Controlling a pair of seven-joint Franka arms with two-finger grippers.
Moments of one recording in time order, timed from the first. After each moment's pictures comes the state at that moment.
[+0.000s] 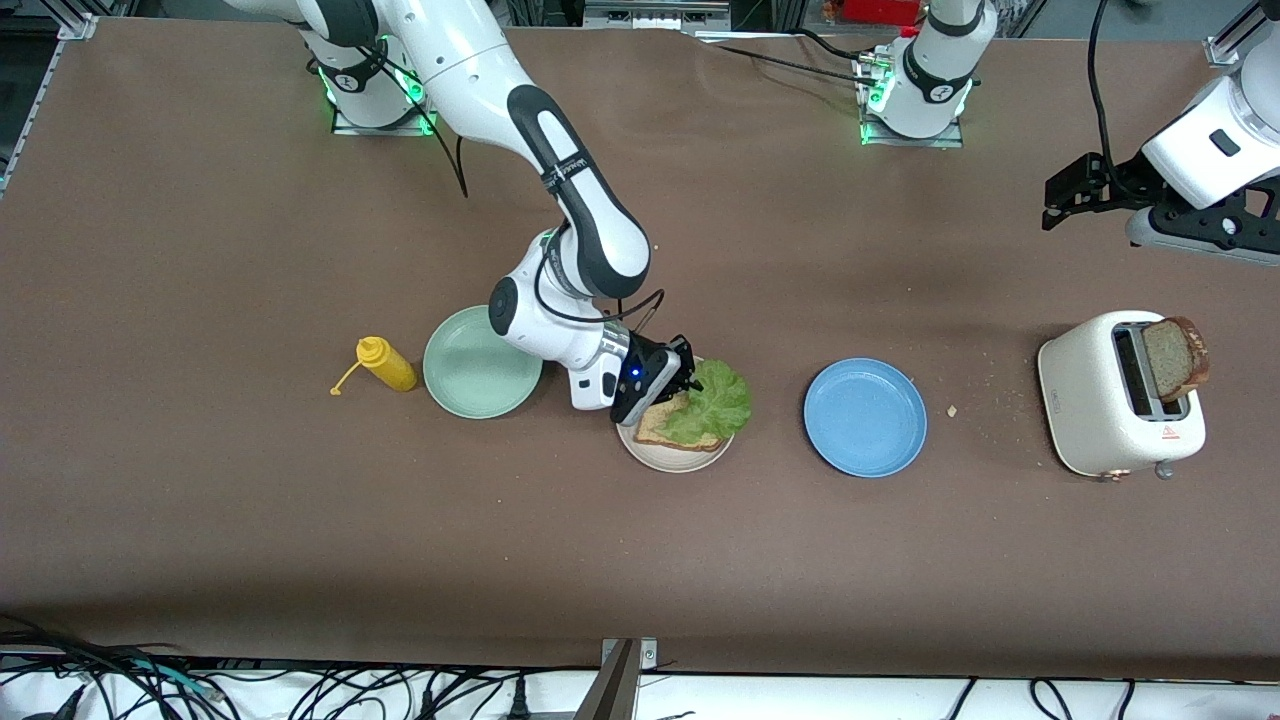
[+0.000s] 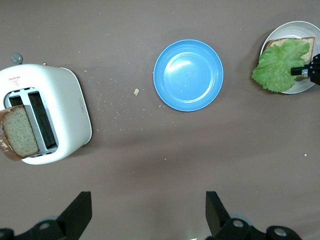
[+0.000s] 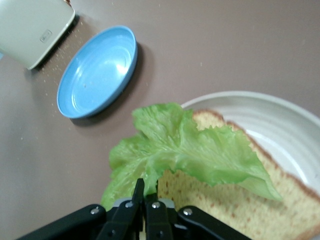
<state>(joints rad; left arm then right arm) 0.05 -0.03 -0.12 -1.63 -0.02 1.52 0.10 0.92 0.96 -0.28 -1.33 1.40 2.49 -0.94</state>
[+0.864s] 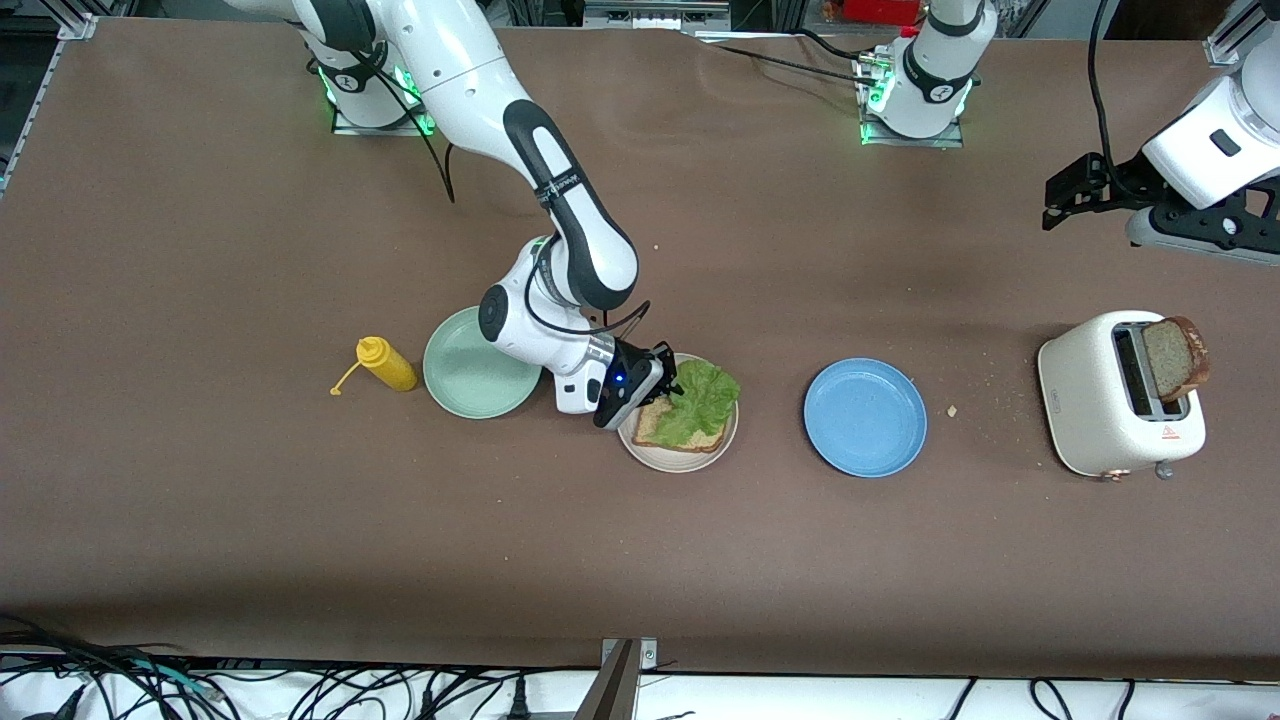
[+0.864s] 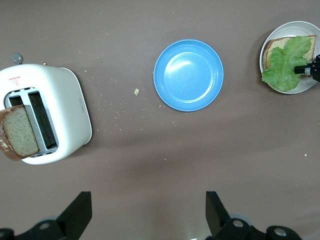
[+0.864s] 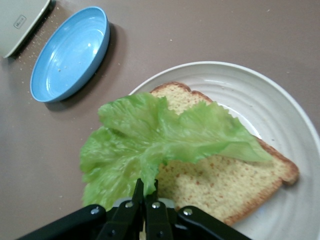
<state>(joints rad) 0.05 -0.03 -0.12 -1.63 -0.02 1.52 0.10 0.90 0.97 -0.28 -1.37 1.36 2.49 -0.94</state>
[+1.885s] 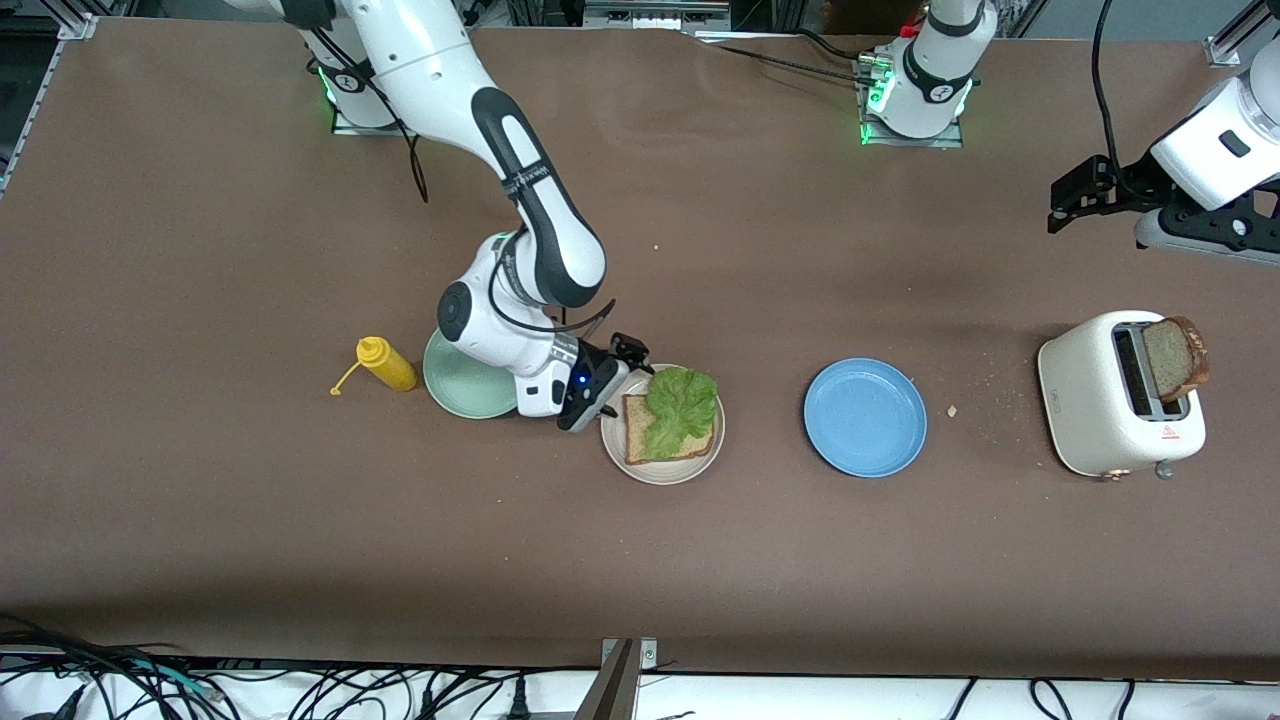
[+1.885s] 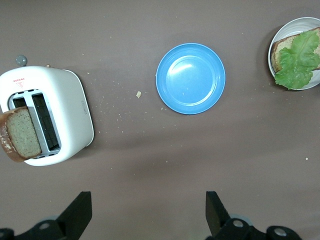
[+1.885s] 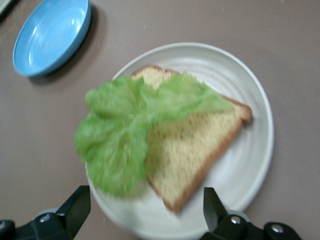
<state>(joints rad) 0.05 -0.03 -0.12 -1.63 -0.02 1.53 0.10 0.84 0.80 -0.29 -1.55 1.14 2.44 -0.94</state>
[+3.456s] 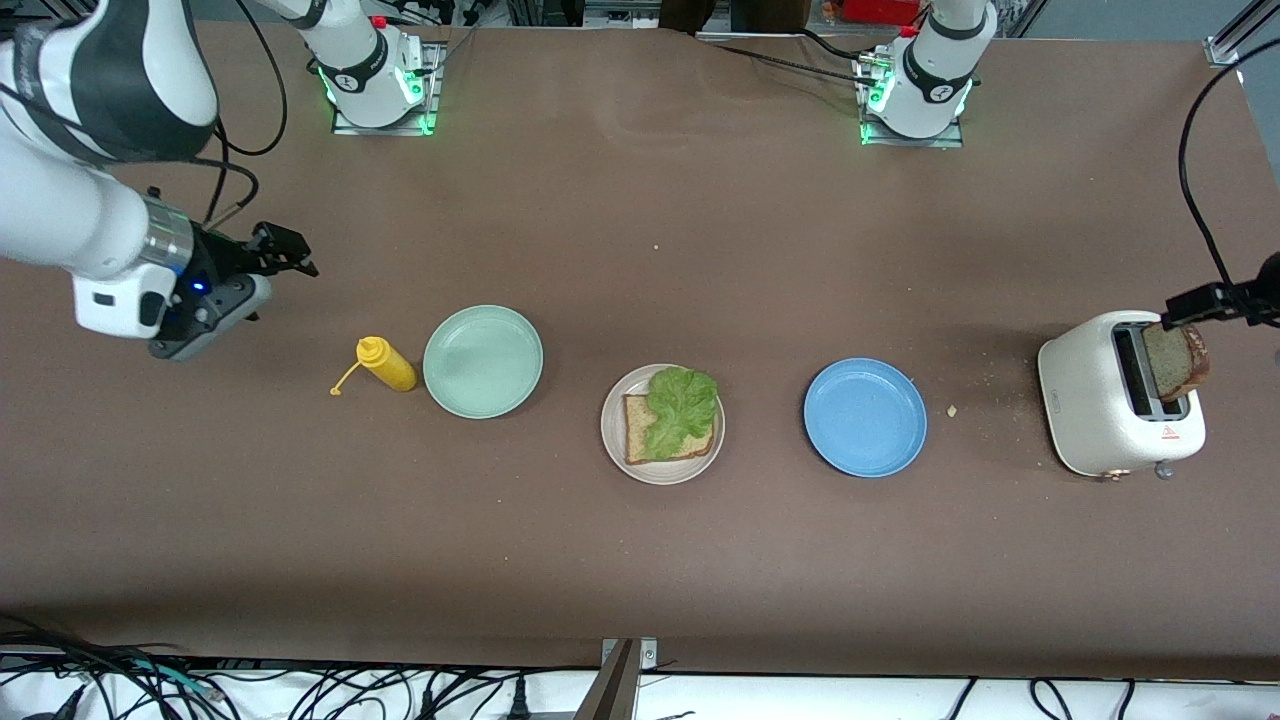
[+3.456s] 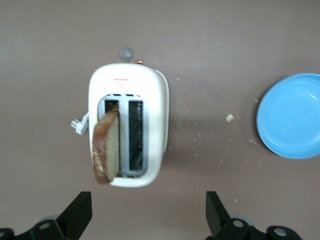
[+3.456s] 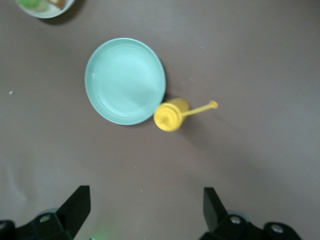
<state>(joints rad) 0.31 0.22 -0.10 -1.58 0.12 1.73 0.11 0.41 0.13 -0.33 -1.69 0.16 1.67 -0.50</state>
